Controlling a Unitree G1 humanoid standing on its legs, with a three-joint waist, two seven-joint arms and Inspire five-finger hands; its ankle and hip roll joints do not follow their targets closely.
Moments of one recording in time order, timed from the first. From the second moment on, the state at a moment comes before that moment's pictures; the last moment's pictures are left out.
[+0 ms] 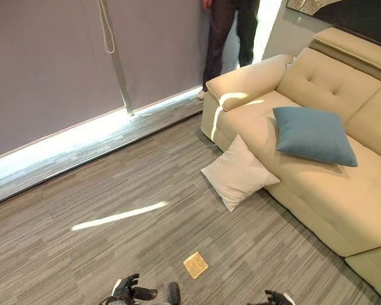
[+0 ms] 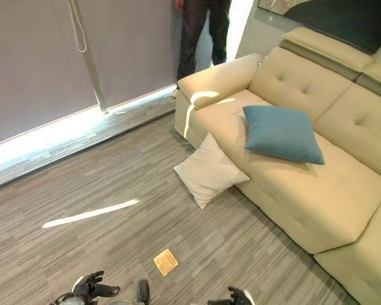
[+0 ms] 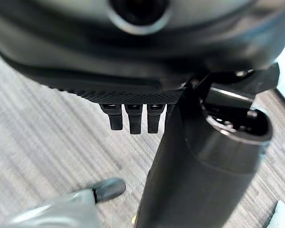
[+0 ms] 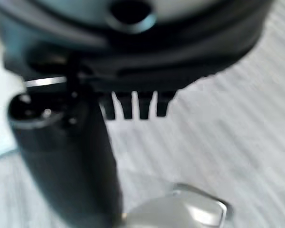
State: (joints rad) left arm -0.07 0.22 -0.17 1.25 -0.18 -0.07 0.11; right arm -0.02 -0.27 0.25 1.19 0.09 -0.06 -0.13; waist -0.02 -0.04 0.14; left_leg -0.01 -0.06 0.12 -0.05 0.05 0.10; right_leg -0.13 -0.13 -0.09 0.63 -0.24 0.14
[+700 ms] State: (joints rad) left arm -0.10 0.19 -0.19 1.24 -0.15 -0.07 0.09; right arm -0.05 -0.26 0.23 1.20 0.07 -0.05 -0.11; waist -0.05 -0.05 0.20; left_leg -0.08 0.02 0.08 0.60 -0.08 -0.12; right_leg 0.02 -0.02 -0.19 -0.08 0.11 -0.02
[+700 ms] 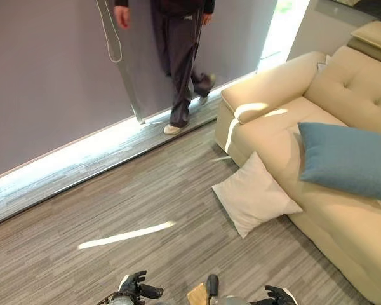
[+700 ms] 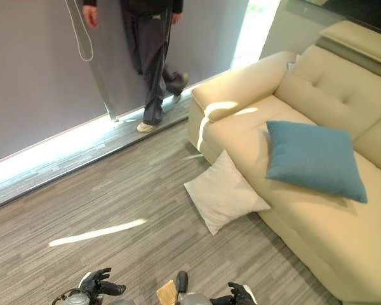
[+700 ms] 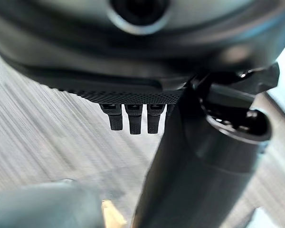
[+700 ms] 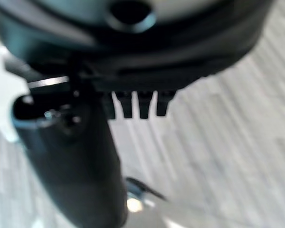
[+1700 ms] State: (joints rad) left arm -0.06 0.25 -0.23 1.25 -0.15 -0.06 0.10; right arm -0.09 -0.23 0.26 1.16 0.05 -0.06 -0.11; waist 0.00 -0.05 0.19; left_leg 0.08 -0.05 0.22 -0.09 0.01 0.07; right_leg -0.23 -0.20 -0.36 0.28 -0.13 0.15
